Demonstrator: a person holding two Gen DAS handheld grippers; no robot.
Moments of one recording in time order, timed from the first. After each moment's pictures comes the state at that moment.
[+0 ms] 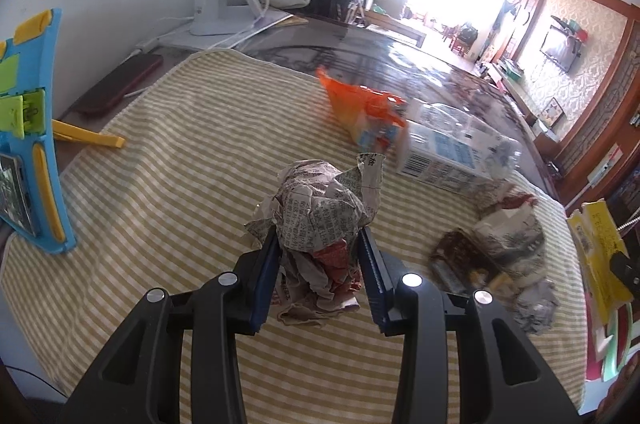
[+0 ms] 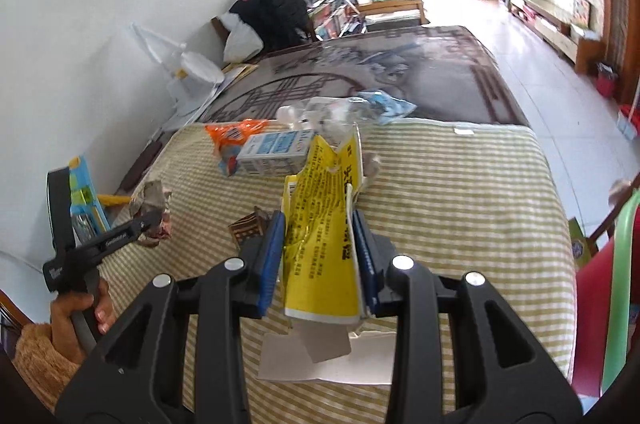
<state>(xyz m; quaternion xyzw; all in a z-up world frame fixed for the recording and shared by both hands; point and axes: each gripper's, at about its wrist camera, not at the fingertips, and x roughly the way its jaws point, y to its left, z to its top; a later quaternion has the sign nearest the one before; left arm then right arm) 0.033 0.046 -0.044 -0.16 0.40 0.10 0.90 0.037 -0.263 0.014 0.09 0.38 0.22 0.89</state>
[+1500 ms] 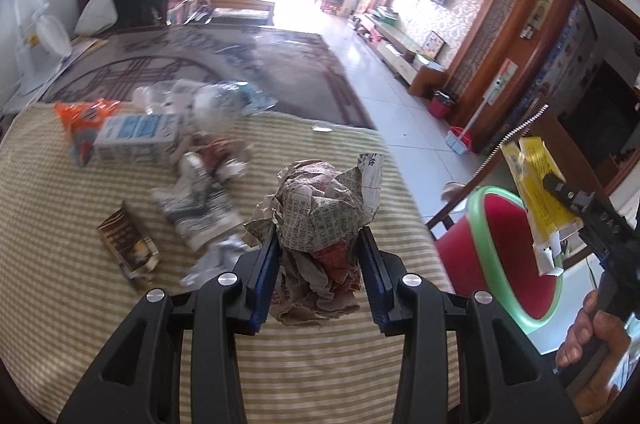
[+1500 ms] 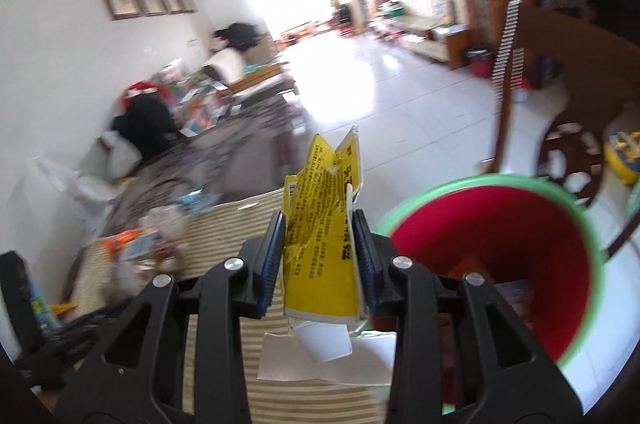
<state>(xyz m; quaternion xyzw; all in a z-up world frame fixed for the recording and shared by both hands) 0.042 -0.206 0.006 -0.09 0.41 -0.12 0.90 -0.002 -0.482 0.040 0.18 0.29 -0.04 0.94</state>
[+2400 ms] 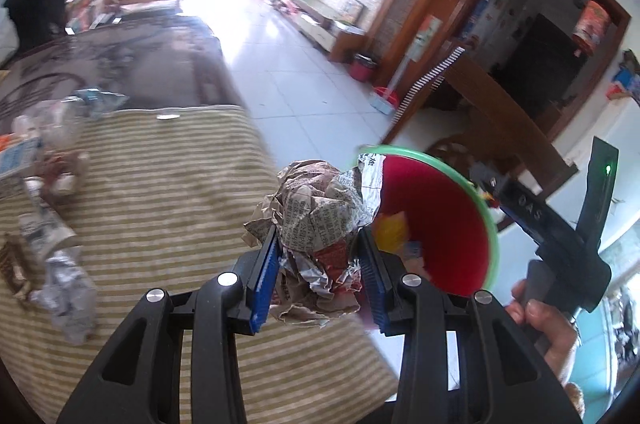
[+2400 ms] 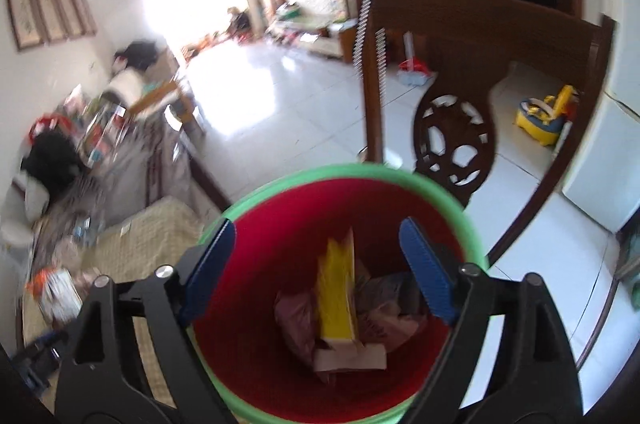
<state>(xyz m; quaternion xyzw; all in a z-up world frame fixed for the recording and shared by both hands) 0.035 -0.335 0.009 -0.06 0.44 -0.27 0.86 -0.035 -0.564 0.010 0.22 0.29 -0.21 0.91</state>
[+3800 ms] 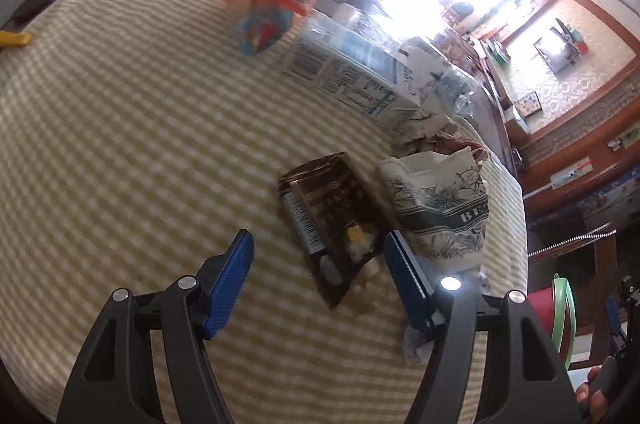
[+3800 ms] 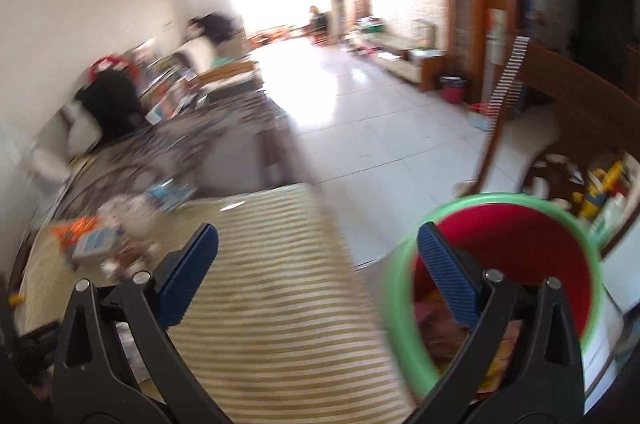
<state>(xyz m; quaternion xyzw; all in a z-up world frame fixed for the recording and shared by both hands) 0.074 -0.060 -0.081 -0.26 0.48 0.04 0.83 0.043 -0.366 0.028 0.08 0.31 -0.04 0.95</state>
